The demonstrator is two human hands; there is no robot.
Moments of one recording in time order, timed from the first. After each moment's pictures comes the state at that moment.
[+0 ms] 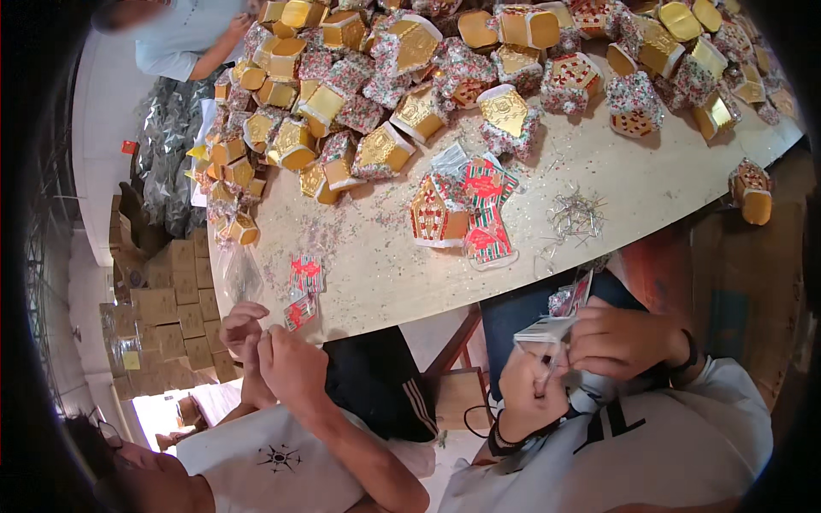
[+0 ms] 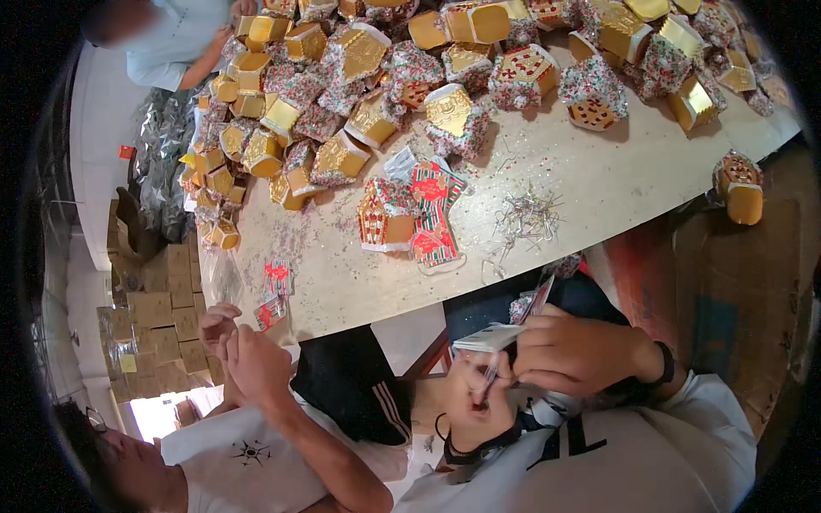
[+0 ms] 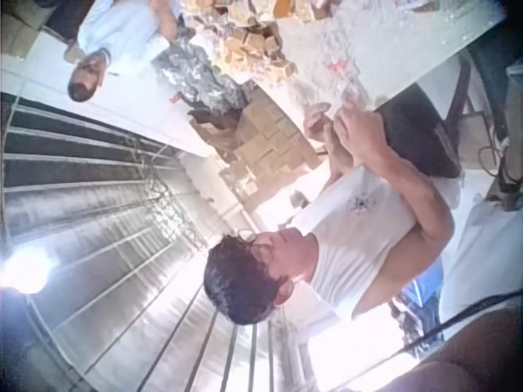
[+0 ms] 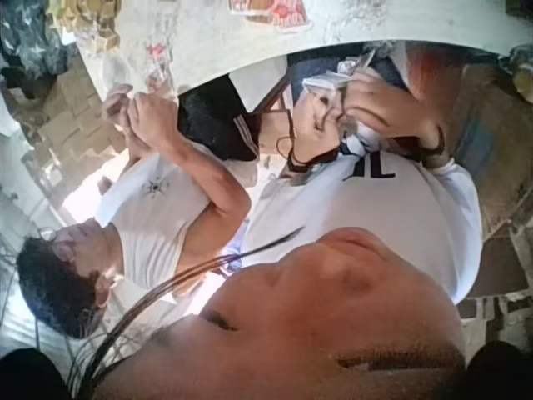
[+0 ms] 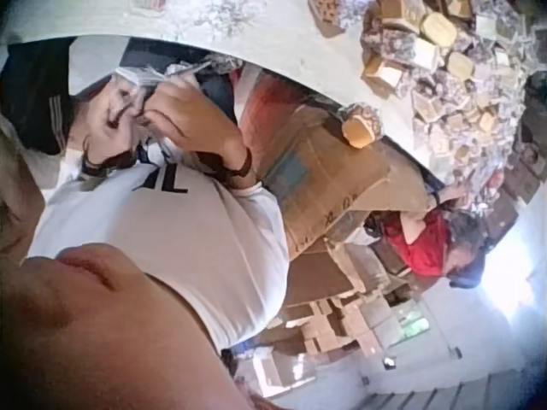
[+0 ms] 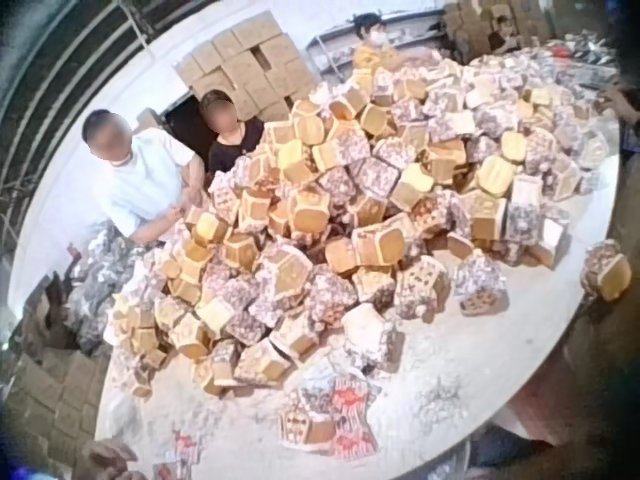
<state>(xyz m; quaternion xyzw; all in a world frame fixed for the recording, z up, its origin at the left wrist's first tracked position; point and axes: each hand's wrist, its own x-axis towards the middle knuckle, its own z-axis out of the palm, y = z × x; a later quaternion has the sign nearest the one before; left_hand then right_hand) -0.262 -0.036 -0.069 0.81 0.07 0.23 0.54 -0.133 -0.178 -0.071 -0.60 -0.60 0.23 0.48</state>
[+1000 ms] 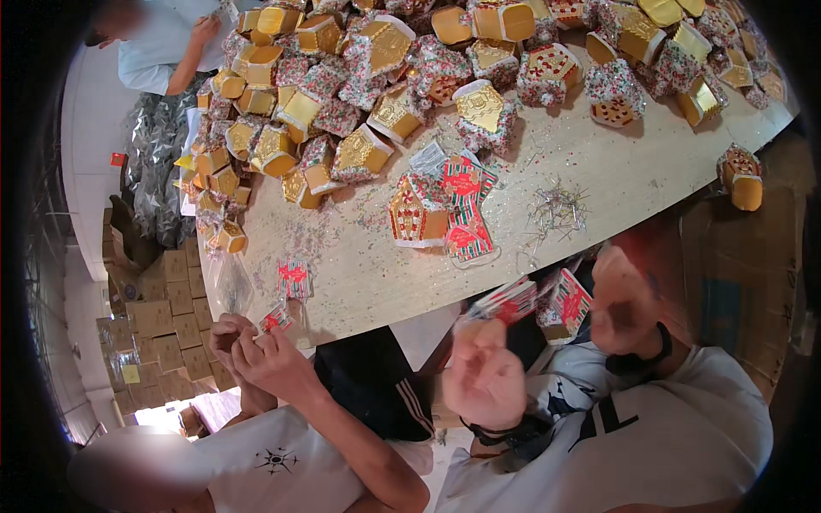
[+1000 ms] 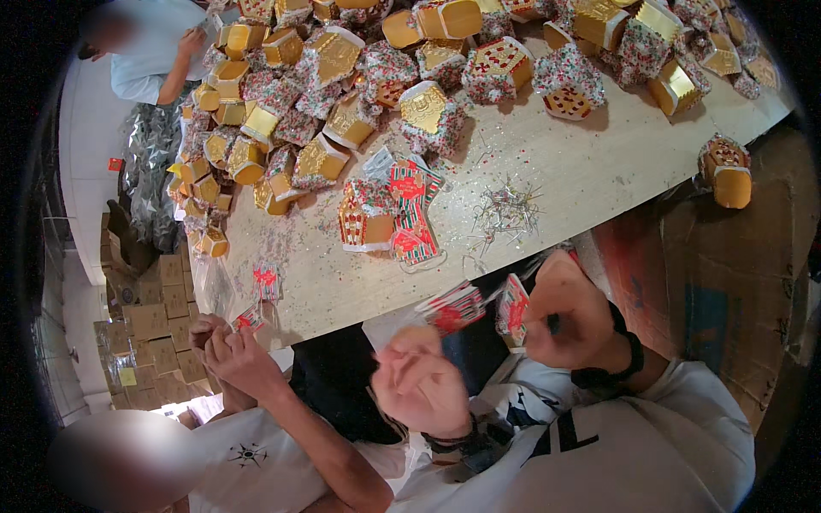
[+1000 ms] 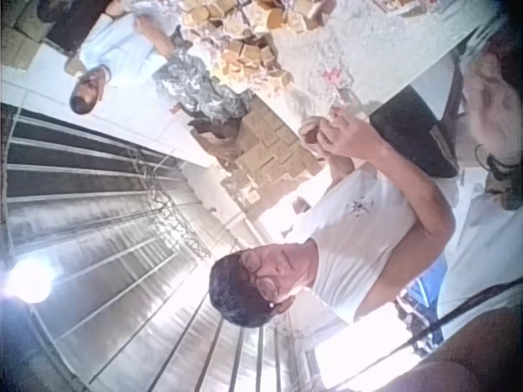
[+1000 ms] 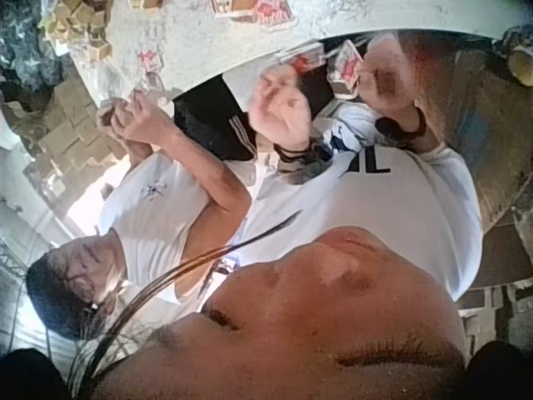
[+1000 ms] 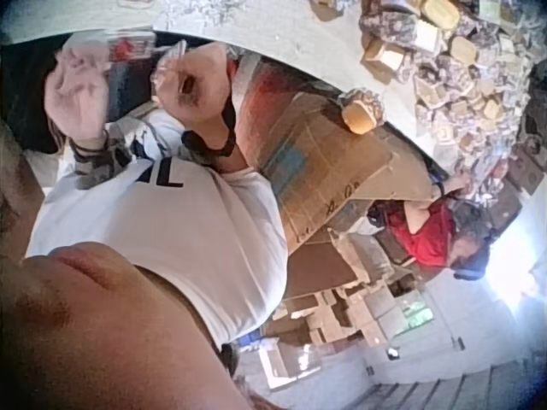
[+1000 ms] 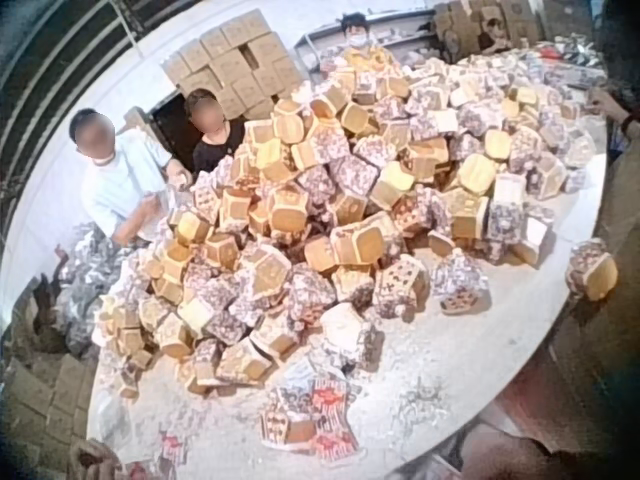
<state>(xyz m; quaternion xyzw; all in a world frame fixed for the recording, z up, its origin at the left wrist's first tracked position) -0.239 -0.026 -0.043 -0.01 0.08 0.25 0.97 -0.142 -0.171 -0.081 -0.63 -0.37 -0.10 0.67</state>
